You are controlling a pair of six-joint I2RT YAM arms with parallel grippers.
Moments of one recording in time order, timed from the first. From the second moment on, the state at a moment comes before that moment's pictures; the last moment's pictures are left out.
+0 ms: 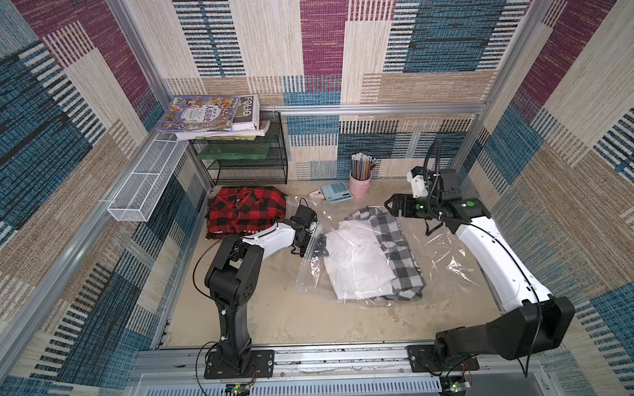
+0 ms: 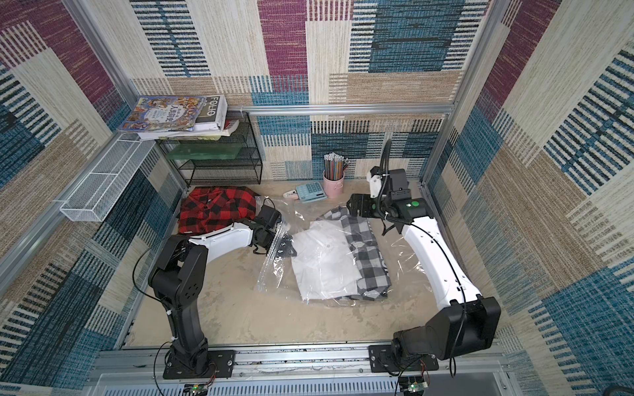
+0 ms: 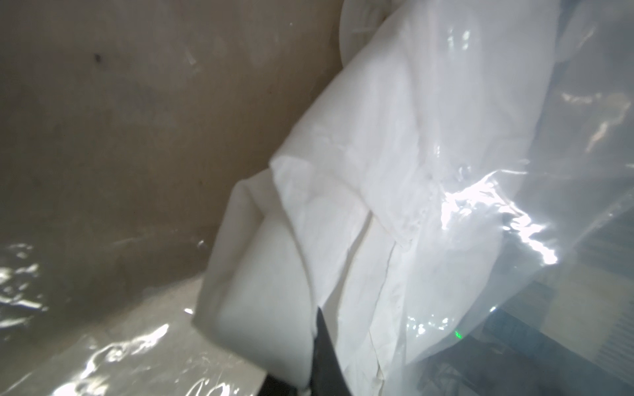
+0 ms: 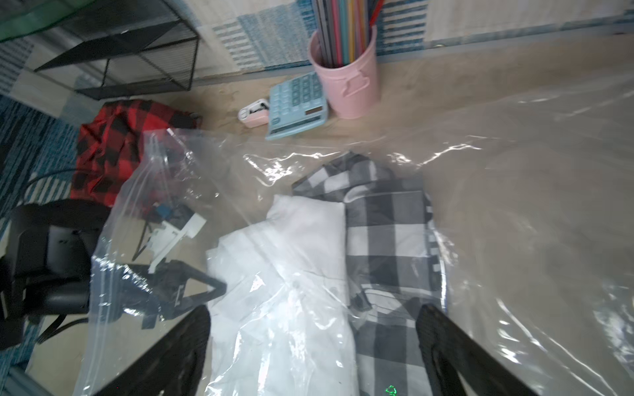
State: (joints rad) left arm -0.45 1.93 1.29 -0.53 0.54 -0.52; right arm 0.28 1.42 1.43 -0.74 -0.20 0.21
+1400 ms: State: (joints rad) left arm -0.11 1.54 1.17 -0.75 0.56 -0.46; right arm 0.32 1.69 1.00 -0.42 -0.25 0.38
